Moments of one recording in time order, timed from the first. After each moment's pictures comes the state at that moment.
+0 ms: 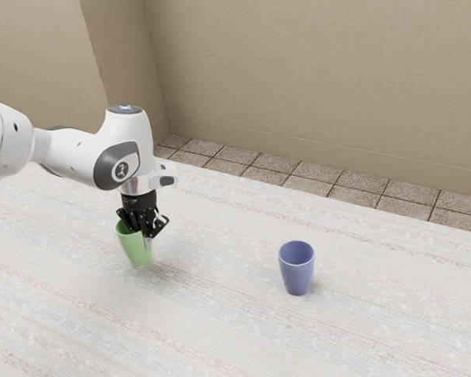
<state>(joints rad) 0.08 0.21 -0.03 -2.06 0.08 2.20 -0.05</state>
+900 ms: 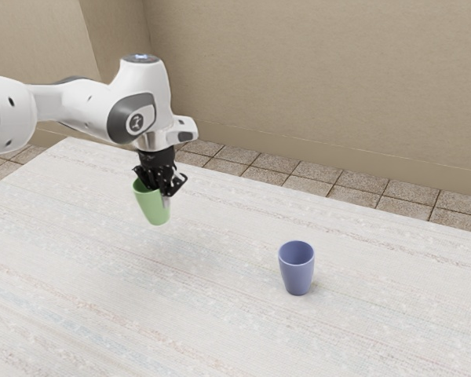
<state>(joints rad) 0.05 0.22 -0.08 -1.81 0.10 2.02 -0.07</state>
